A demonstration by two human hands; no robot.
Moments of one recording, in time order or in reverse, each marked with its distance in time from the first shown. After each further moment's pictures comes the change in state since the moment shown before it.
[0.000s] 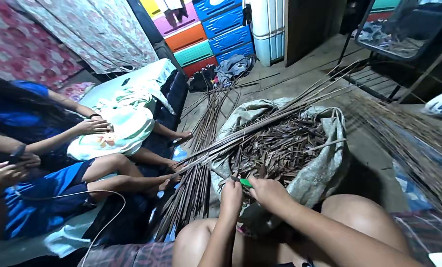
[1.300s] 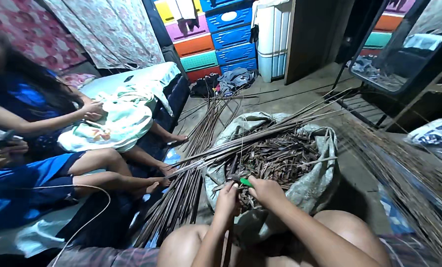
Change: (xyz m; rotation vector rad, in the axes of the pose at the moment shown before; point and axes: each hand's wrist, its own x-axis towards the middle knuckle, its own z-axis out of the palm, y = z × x) left_hand -0.005 -0.002 0.001 -0.514 -0.113 -0.025; right_hand 0.013 0.020 -0.012 -0.081 0.077 0.009
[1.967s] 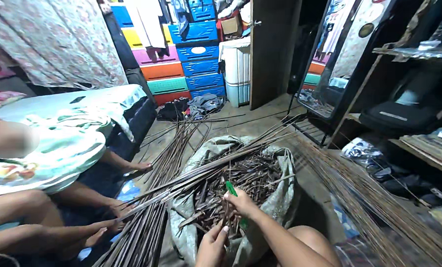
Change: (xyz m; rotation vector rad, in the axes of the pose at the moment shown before) left_hand -0.029 -0.017 0.020 0.025 -0.220 0.046; right_hand 0.022 0.034 -0.001 1.102 0.112 0.136
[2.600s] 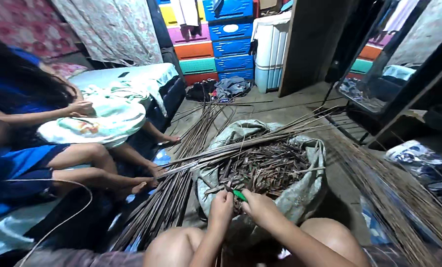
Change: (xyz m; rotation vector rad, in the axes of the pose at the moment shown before) left_hand 0.017 0.001 -0.025 0.333 0.354 0.094; right_hand -0.063 -0.024 0.045 -1.045 -0.184 0.000
